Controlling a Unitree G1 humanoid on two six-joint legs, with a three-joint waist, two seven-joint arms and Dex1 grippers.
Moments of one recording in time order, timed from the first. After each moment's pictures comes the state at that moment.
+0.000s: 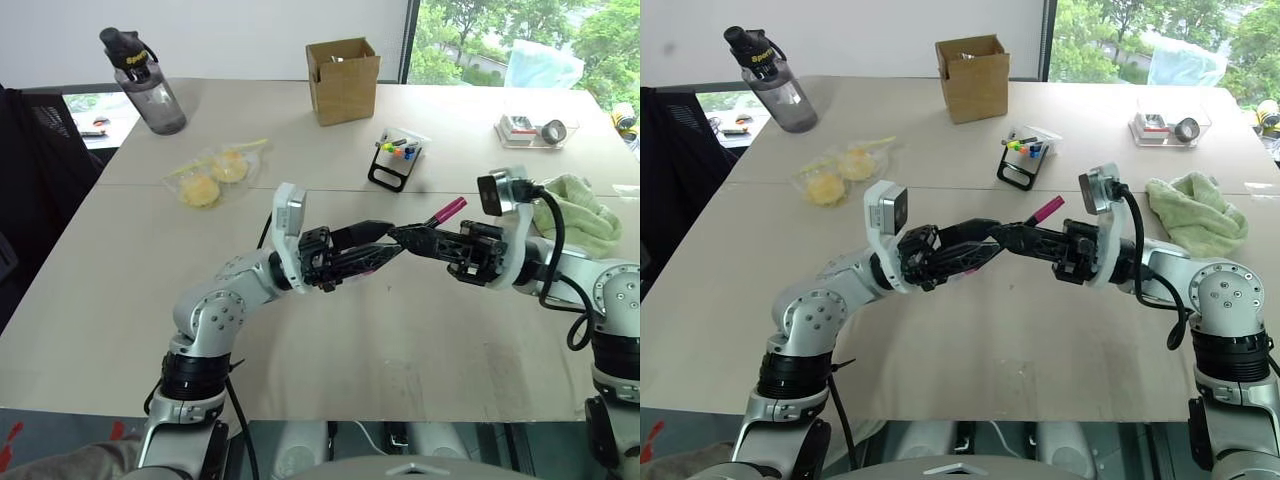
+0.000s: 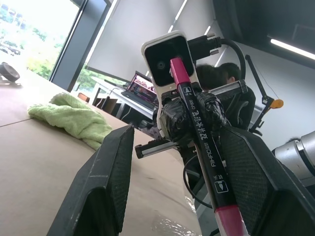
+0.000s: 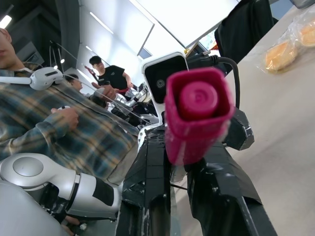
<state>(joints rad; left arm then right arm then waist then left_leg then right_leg) -0.38 0.36 0.01 -0.28 -0.95 0.75 -0.93 -0.46 -0.56 -0.10 -0.26 1.60 1.12 0.48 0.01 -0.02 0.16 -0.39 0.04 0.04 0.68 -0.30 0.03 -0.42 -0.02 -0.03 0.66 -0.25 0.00</state>
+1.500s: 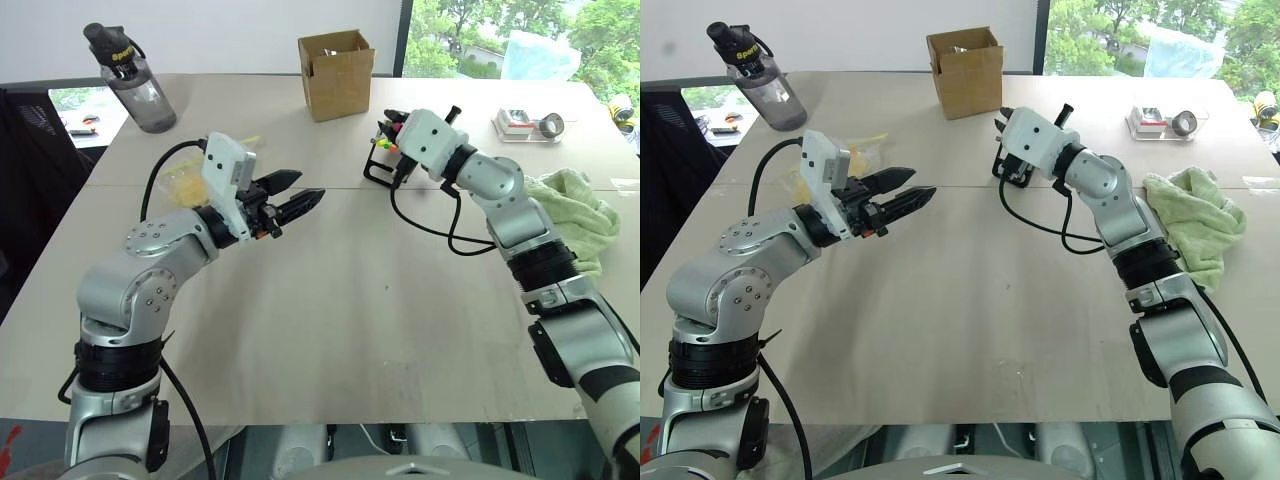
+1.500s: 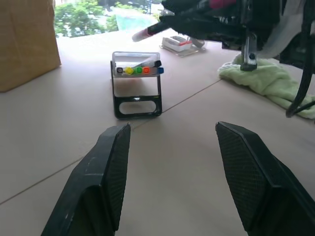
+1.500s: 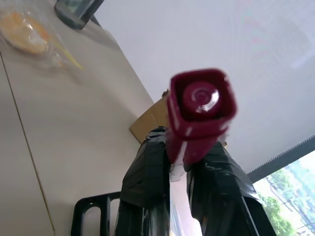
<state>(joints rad) -0.46 0.64 0.15 -0.37 -0.70 0.78 -0.56 -0.94 -0.38 0.27 0.45 -0.15 -0.21 0.46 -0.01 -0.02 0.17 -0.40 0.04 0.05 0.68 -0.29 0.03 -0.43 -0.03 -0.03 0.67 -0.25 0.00</state>
